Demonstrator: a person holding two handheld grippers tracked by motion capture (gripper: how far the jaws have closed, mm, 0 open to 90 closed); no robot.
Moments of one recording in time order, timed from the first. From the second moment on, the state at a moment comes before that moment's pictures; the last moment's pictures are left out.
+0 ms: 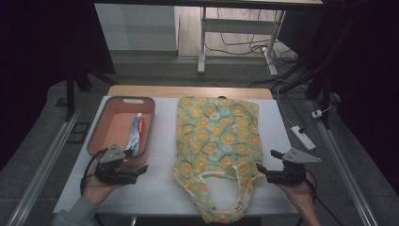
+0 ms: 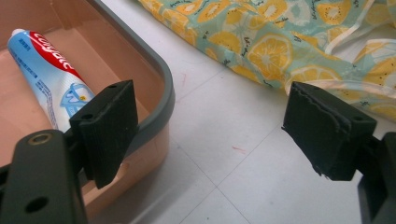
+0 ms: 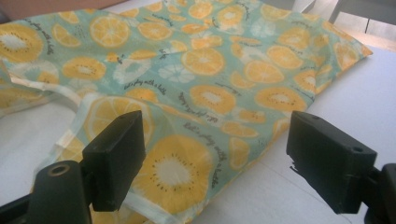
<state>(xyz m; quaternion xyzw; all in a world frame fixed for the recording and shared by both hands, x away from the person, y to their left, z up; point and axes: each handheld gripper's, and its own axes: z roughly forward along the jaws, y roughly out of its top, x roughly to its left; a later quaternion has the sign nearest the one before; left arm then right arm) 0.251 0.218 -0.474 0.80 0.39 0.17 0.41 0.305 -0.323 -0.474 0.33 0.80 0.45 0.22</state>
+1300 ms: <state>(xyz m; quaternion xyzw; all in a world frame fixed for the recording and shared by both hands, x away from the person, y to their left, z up) 0.245 0.187 -0.454 0.82 0.34 0.17 0.42 0.303 -0.315 -0.477 0.32 0.81 0.45 0.21</state>
